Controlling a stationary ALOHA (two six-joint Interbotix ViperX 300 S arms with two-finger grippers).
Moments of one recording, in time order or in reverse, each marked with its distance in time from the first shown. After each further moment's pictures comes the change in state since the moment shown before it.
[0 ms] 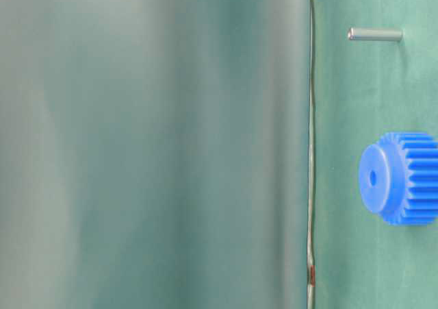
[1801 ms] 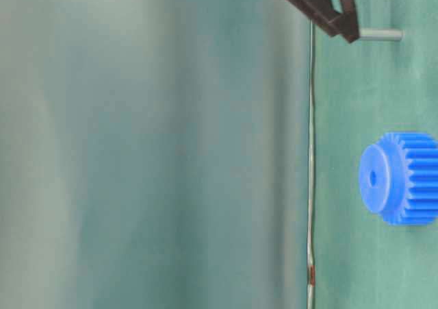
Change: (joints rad) left arm 0.000 -0.002 -0.006 0.012 0.032 -0.008; right arm -0.230 0.939 -0.034 0.109 -0.311 0.000
